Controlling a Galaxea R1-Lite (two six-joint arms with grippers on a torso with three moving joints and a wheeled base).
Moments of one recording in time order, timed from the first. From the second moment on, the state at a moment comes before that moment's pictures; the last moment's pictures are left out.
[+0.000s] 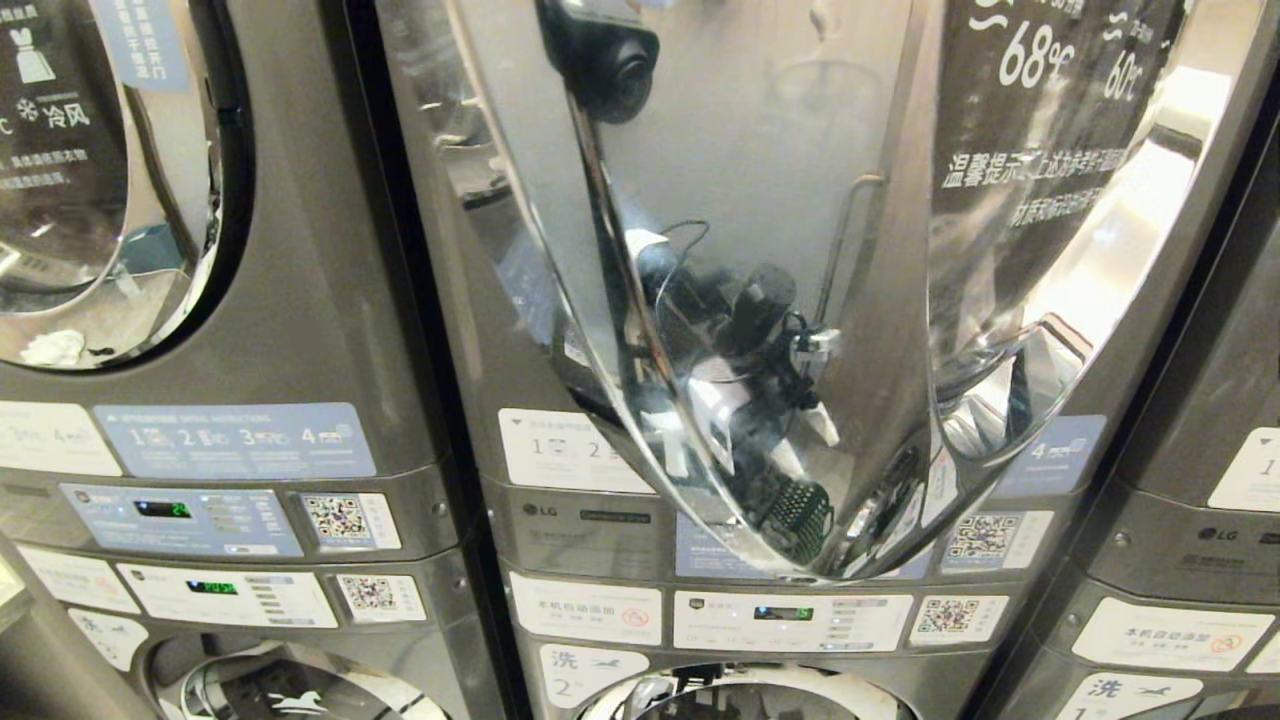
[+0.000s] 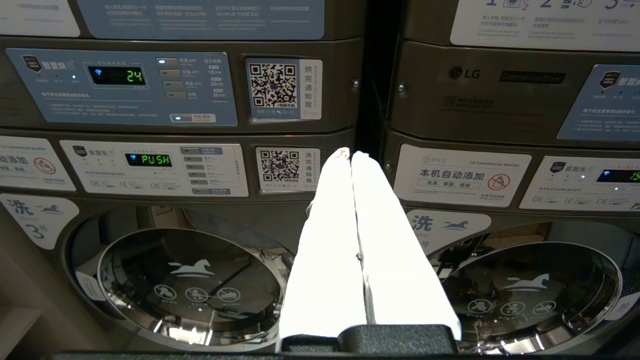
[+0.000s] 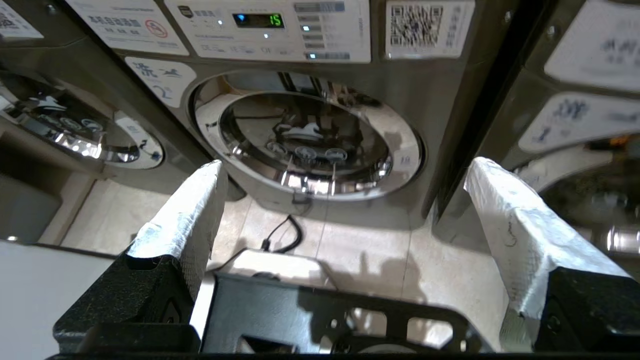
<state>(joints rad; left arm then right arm) 0.00 0.00 0.00 0.00 0.00 0.01 0.22 0.32 -0.27 0.45 0.03 0.19</state>
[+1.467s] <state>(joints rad) 0.00 0.00 0.00 0.00 0.00 0.00 0.00 0.01 0.00 -0.02 -0.02 -0.01</state>
